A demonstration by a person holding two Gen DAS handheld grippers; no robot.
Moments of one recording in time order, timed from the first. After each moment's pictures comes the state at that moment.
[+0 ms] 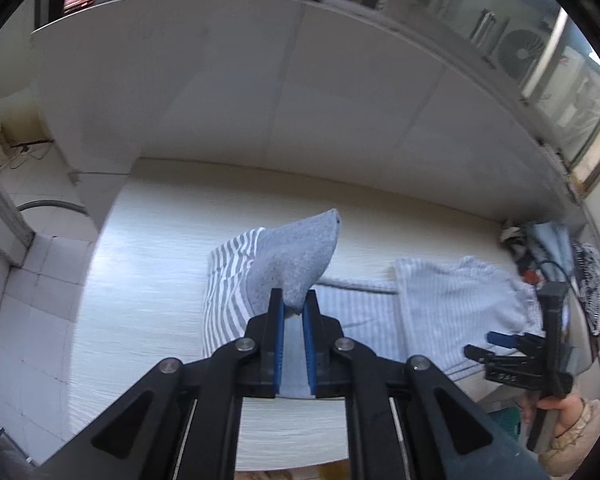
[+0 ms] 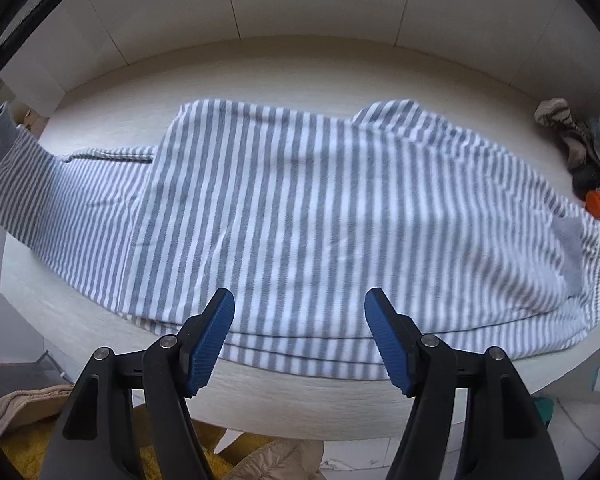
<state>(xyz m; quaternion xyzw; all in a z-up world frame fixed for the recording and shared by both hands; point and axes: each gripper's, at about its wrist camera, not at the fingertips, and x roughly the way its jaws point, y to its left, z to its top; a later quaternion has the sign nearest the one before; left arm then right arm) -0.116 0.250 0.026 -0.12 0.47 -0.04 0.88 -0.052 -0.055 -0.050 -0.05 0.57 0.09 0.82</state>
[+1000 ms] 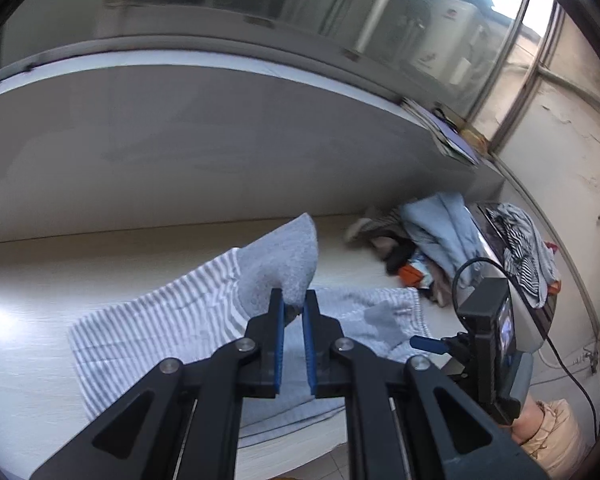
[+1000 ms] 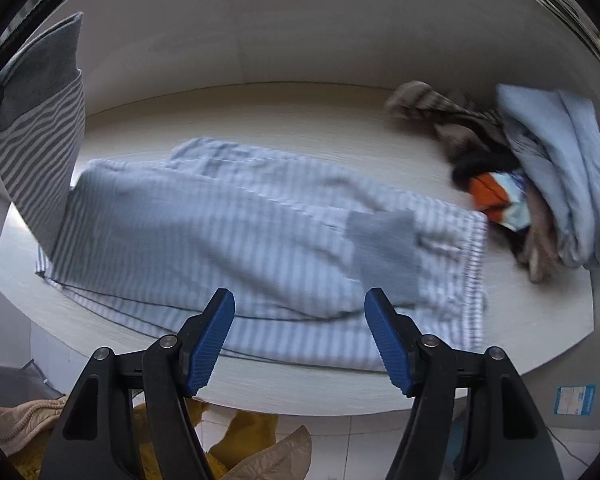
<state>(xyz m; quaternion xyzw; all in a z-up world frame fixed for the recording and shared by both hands) -0.072 -0.053 0.080 -0.09 0.42 -0.21 0.88 -0.062 -0.254 -0.011 -0.04 0.53 0.07 0.85</state>
